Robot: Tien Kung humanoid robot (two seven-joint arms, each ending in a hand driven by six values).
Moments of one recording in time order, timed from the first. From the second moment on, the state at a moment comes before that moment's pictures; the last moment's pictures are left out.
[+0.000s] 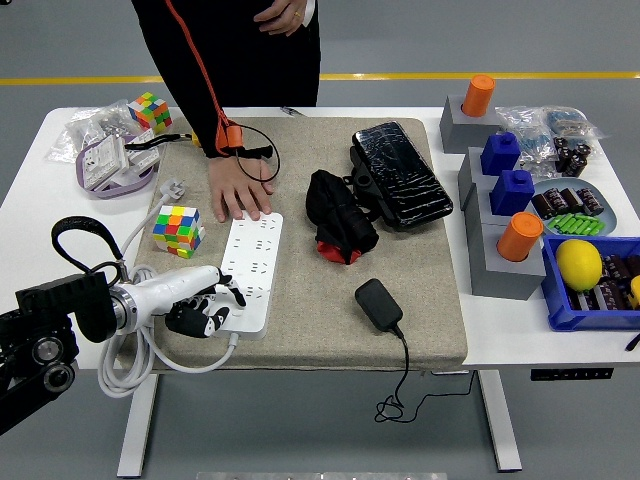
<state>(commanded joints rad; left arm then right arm) -0.35 0.59 -0.78 -1.67 1.59 -0.26 0.42 0.08 -0.18 1.62 0.18 -1.36 0.14 -0.16</state>
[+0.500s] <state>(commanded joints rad) -0.35 0.59 -0.76 -1.65 1.59 -0.26 0.41 0.09 -0.18 1.62 0.18 -1.36 0.14 -0.16</state>
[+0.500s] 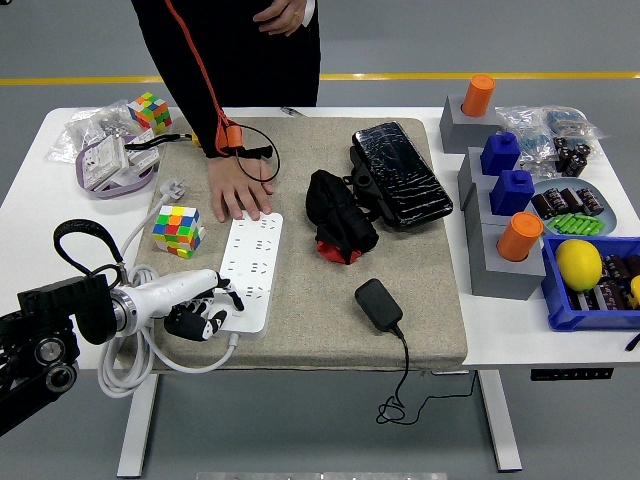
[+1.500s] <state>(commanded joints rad) -0.34 0.61 -0.84 -1.72 1.57 -0.27 0.40 0.09 -0.18 1.60 0.18 -1.36 0.14 -0.16</state>
